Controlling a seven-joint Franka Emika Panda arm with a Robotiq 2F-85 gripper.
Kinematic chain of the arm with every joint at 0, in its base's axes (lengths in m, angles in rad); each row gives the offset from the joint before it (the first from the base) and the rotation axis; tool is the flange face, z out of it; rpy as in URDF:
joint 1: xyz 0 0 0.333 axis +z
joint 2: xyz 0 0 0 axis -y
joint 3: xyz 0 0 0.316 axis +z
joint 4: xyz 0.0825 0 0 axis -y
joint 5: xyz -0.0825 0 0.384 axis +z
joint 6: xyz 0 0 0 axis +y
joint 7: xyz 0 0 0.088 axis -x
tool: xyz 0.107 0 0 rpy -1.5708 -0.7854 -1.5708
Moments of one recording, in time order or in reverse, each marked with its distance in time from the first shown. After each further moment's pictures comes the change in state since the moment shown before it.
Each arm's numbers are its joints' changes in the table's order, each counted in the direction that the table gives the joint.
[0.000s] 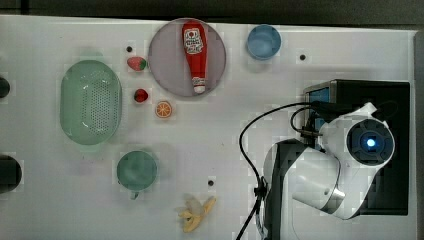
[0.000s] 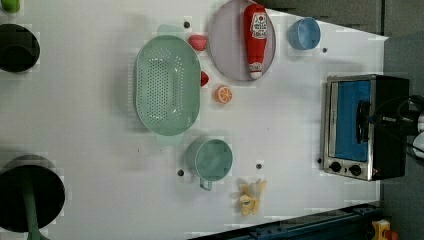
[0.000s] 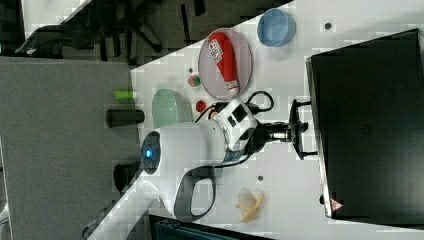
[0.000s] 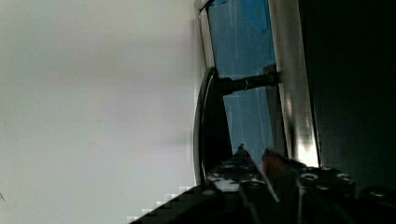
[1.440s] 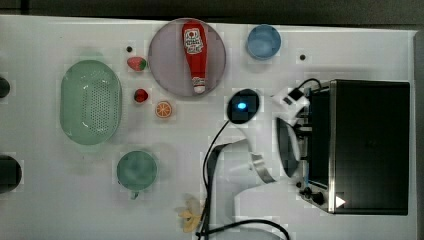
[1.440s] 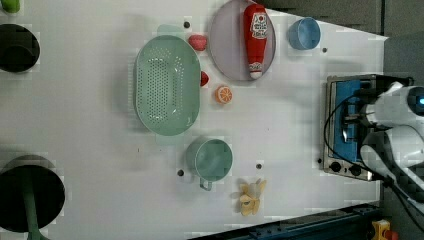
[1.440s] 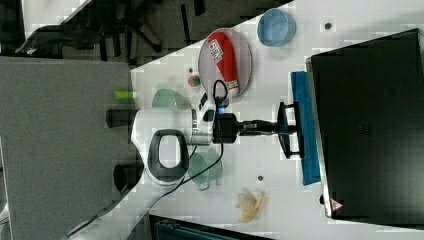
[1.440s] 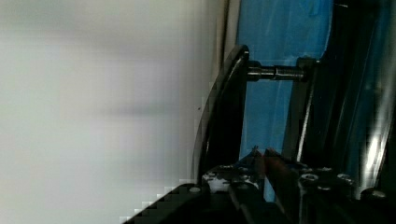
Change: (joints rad) arm 0.110 -0.097 0.162 0.008 -0.560 0.181 -0.475
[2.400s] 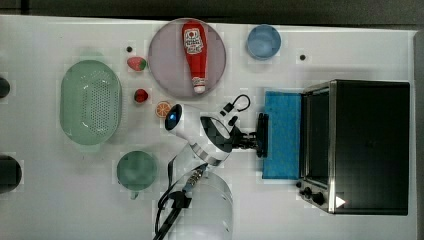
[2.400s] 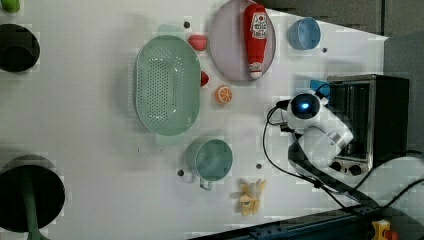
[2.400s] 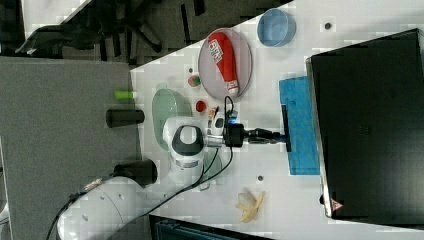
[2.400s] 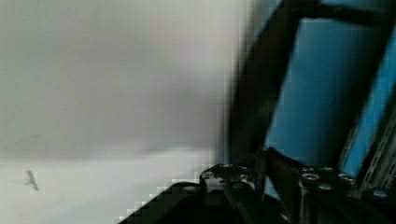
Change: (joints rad) arm 0.162 -0.359 0.084 0.037 -0.146 0.022 -0.389
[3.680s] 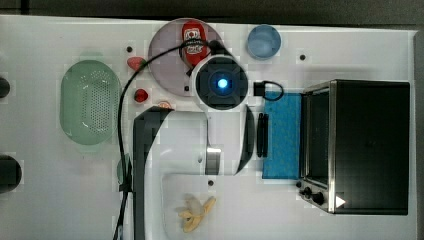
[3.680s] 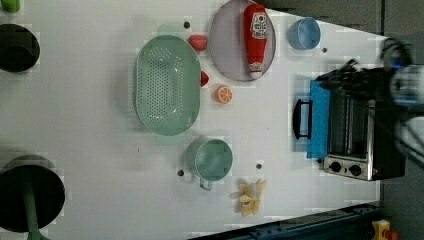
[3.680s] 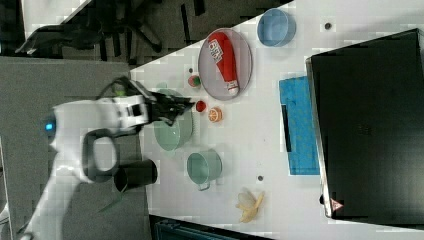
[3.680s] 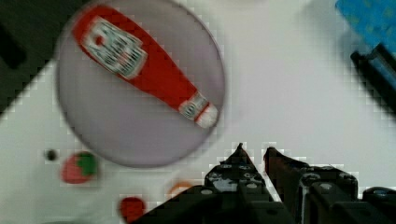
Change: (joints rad) arm -0.008 0.509 -0.017 0.131 0.938 -0.009 -0.074
